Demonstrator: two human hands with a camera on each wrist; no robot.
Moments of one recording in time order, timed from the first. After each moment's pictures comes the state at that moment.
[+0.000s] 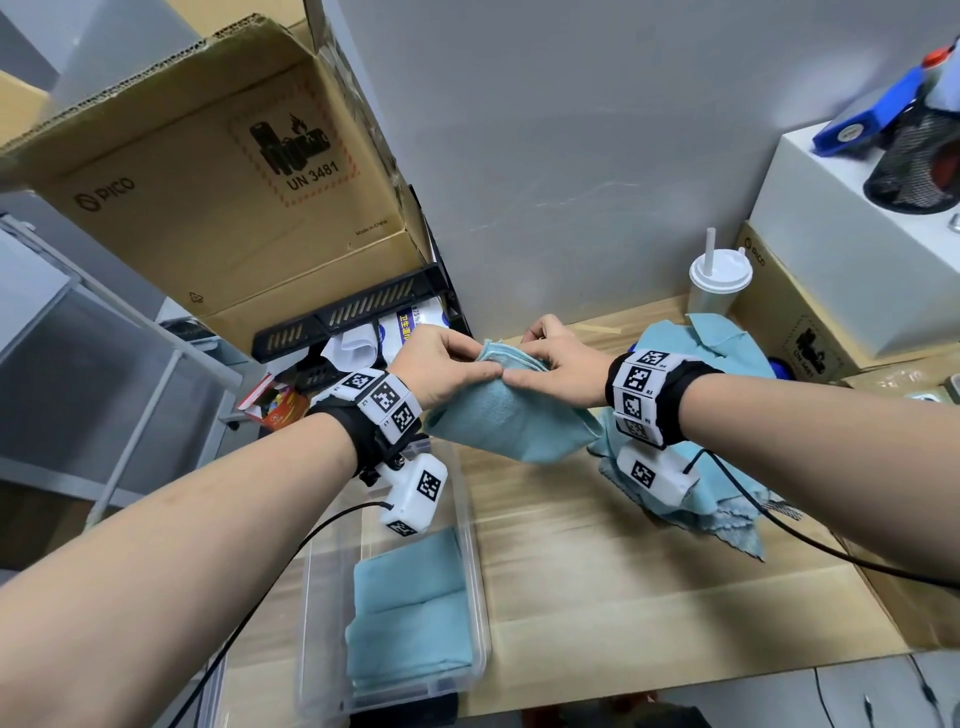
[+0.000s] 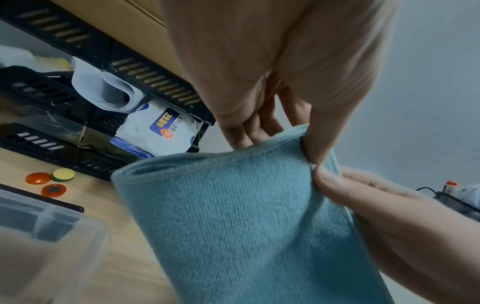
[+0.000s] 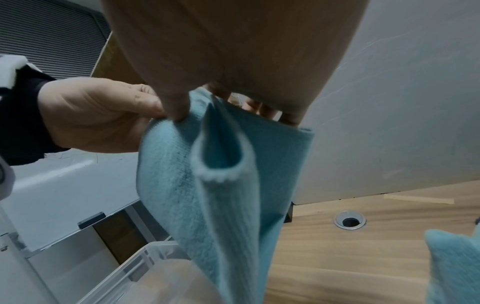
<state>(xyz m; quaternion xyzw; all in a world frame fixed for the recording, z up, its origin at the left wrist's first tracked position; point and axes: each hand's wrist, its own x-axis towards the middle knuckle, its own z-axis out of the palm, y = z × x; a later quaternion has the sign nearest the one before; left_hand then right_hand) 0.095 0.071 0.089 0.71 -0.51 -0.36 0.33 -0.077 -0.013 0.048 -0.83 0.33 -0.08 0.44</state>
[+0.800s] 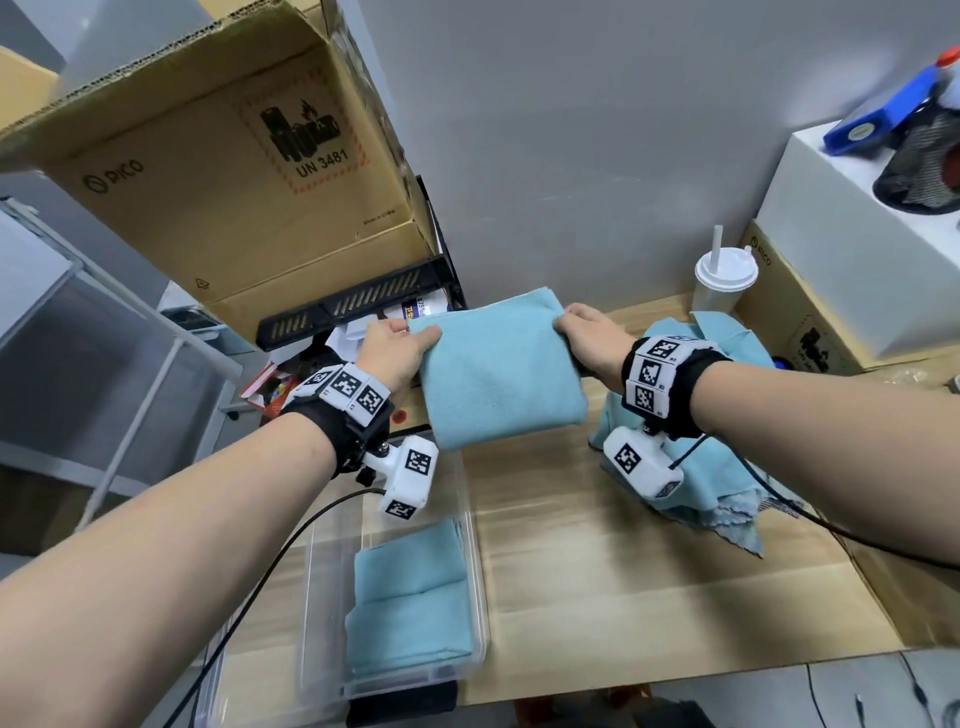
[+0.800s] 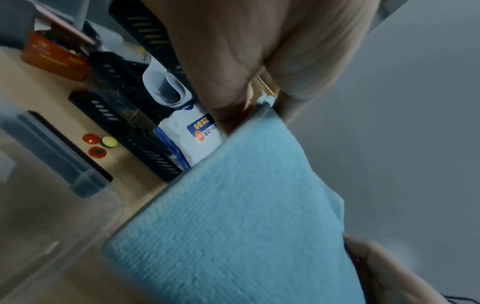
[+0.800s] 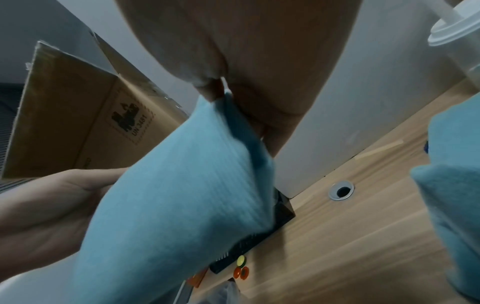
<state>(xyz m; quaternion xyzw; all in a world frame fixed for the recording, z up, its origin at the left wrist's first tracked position) 0.145 0.071 0.067 0.75 -0.21 -0.39 0.48 -0.074 -0.028 0.043 -0.55 0.47 -0.24 0.65</state>
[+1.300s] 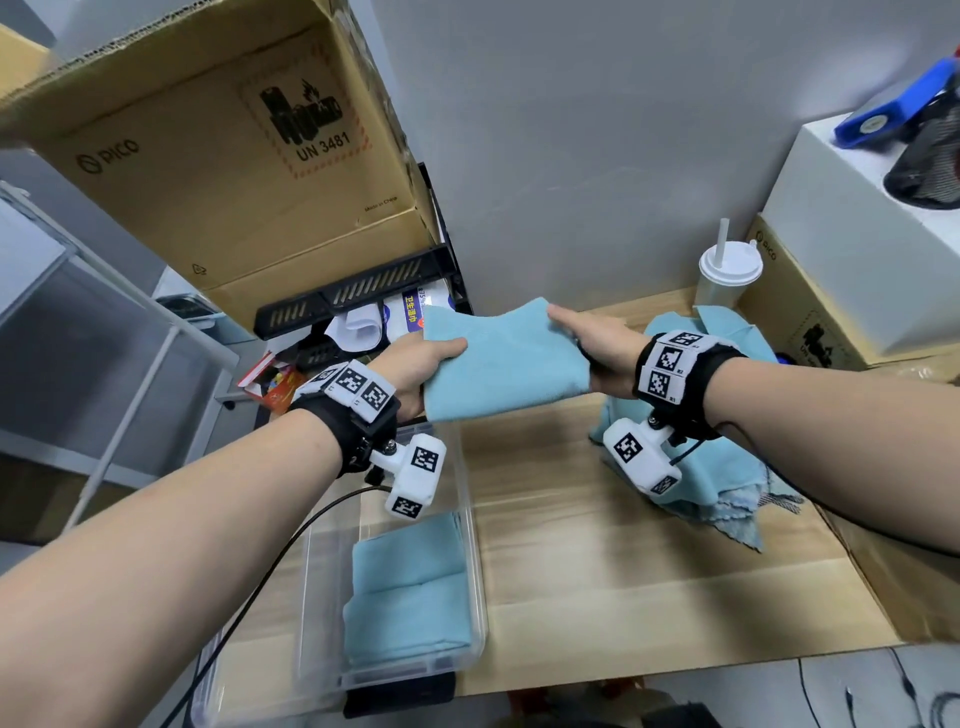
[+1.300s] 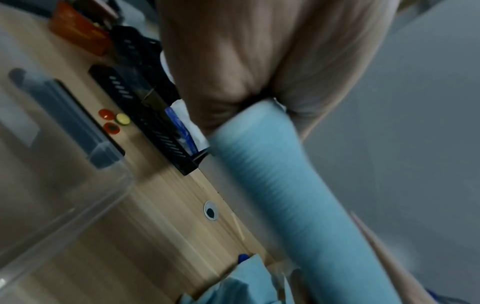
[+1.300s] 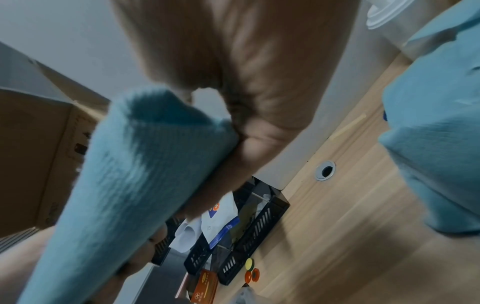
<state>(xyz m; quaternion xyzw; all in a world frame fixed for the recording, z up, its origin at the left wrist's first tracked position) 0.119 0.080 0.070 0.68 -0.21 -0.56 0.42 -0.083 -0.027 0.036 -0.43 0.42 -0.14 0.79</state>
